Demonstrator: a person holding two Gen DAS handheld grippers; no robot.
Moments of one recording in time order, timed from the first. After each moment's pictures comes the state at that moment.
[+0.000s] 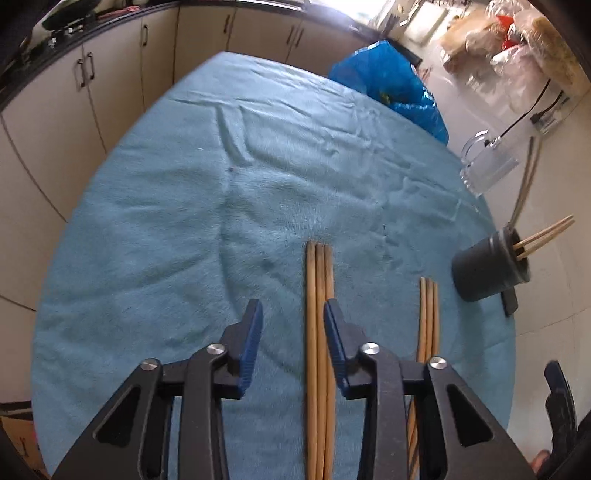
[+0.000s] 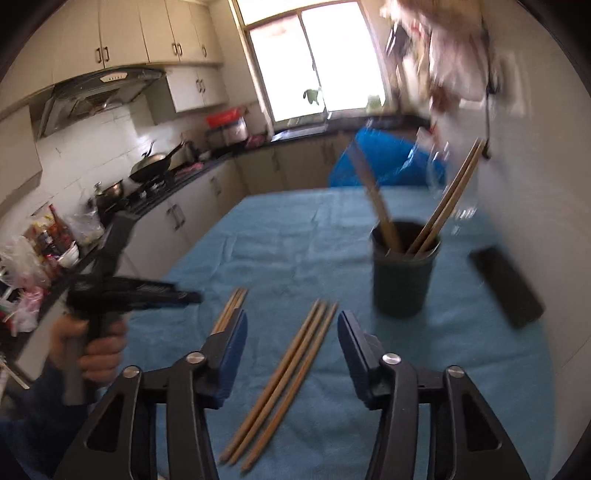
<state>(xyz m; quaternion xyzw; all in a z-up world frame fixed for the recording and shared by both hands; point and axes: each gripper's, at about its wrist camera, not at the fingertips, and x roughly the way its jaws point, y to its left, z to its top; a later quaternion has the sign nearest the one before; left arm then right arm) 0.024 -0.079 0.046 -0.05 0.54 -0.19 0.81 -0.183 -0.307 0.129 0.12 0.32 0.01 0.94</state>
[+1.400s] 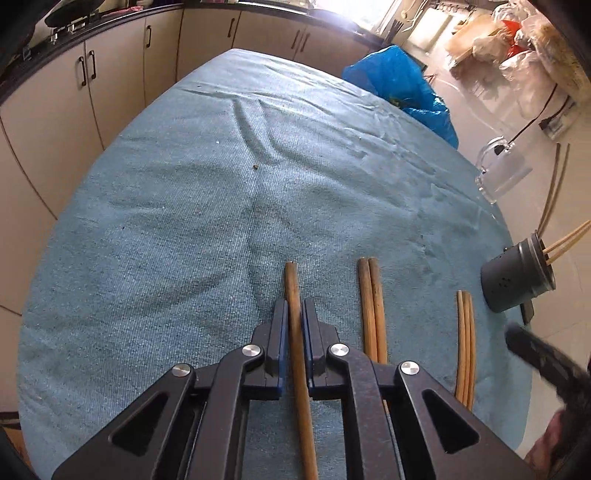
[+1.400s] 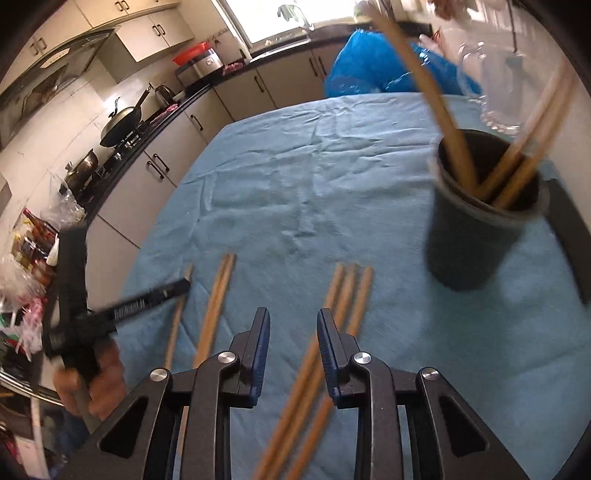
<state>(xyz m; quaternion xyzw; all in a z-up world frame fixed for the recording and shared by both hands) 0.043 -0.057 0.013 -0.06 0.52 -0.20 0.83 -0.064 -0.305 0.069 0.19 0.47 0.02 0.86</state>
